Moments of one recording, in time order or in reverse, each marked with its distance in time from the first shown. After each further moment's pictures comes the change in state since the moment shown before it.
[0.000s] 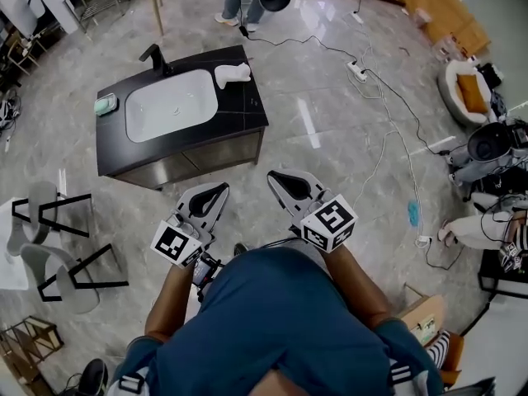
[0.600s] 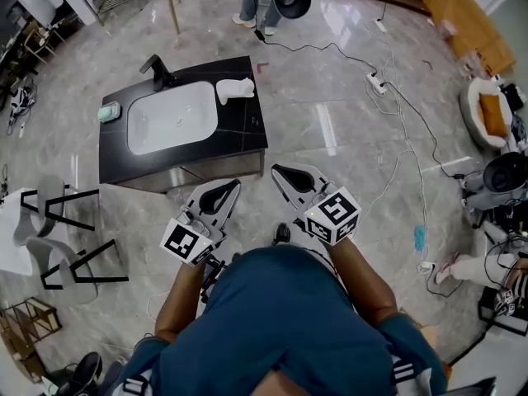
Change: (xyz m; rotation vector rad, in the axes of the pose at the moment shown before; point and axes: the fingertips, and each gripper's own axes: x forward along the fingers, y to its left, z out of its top) left arm 0.127 0.033 0.012 0.002 -0.014 0.086; right arm 0.026 -0.133 0.018 0.011 0.012 0.091
